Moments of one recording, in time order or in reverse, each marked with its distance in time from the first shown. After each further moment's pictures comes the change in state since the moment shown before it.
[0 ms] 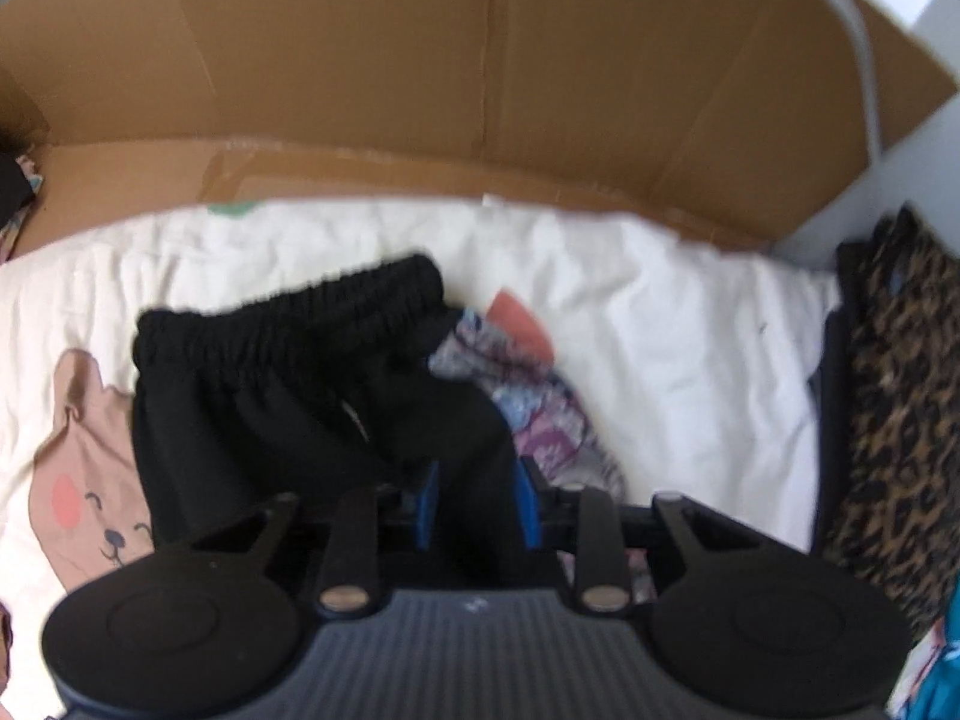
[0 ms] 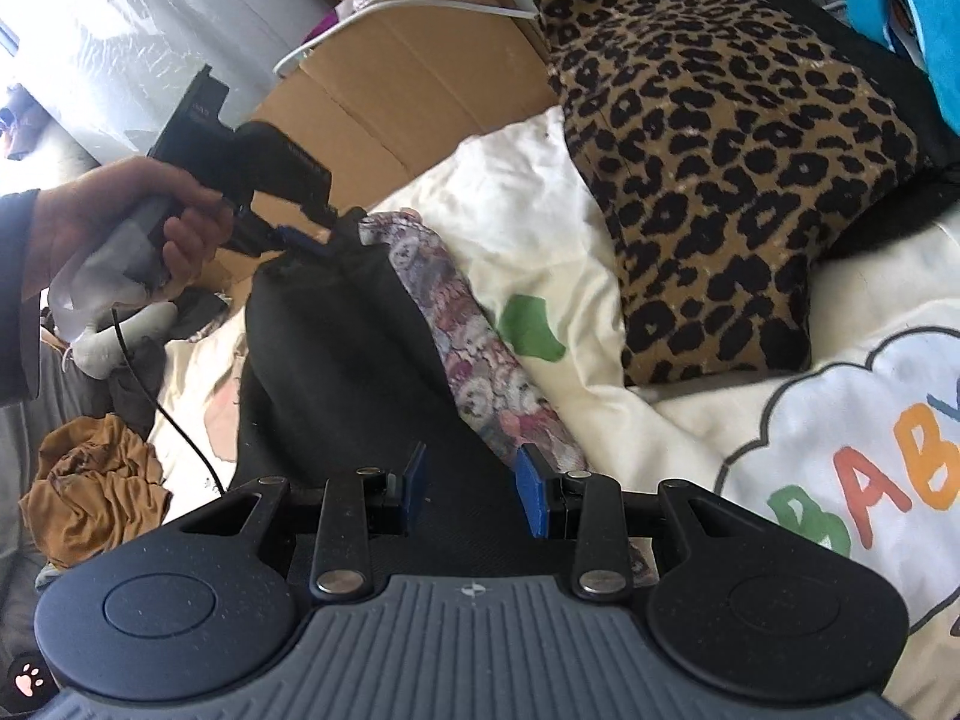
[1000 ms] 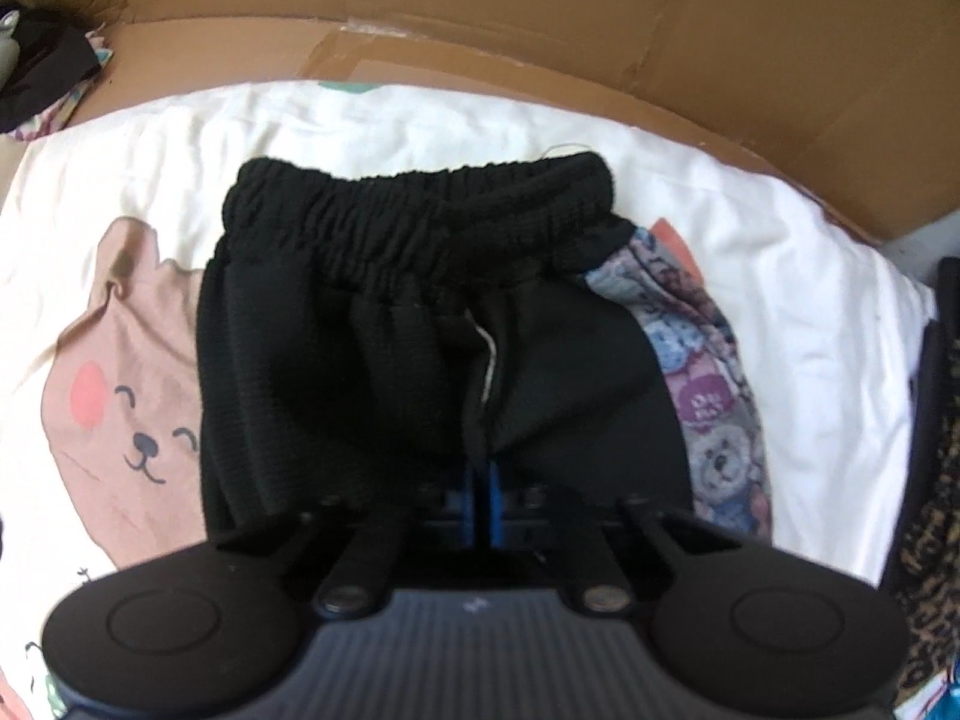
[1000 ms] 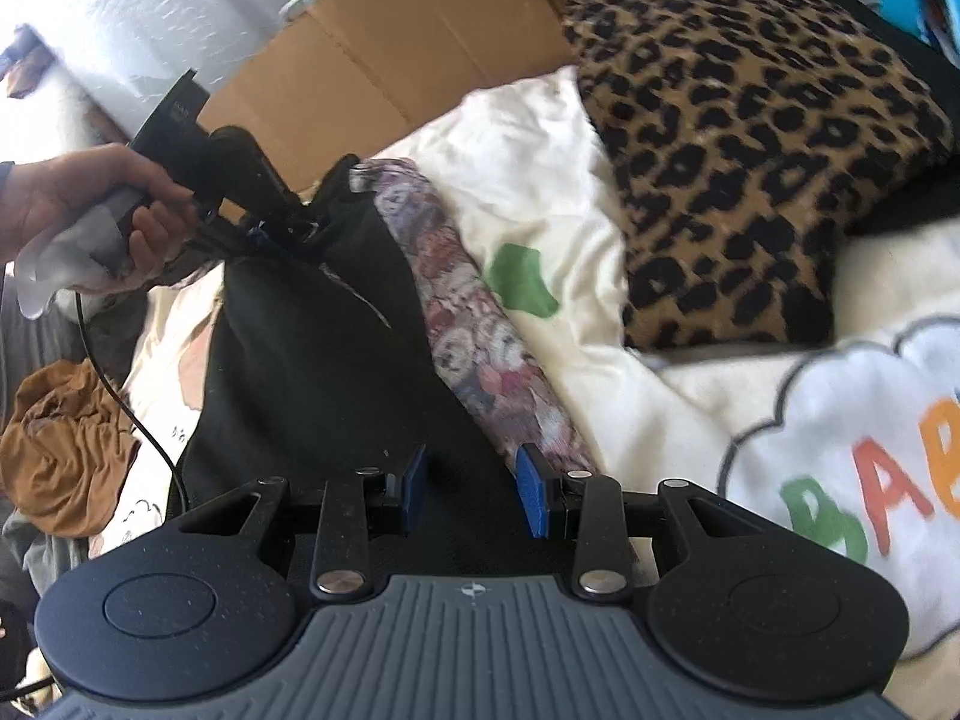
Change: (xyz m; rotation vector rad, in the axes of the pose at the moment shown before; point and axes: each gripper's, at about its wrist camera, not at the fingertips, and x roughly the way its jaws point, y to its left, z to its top) left arm 0.010 0.047 -0.016 -0.142 0.081 0.044; right arm 0.027 -0.003 -0.010 -0.102 0.049 0.000
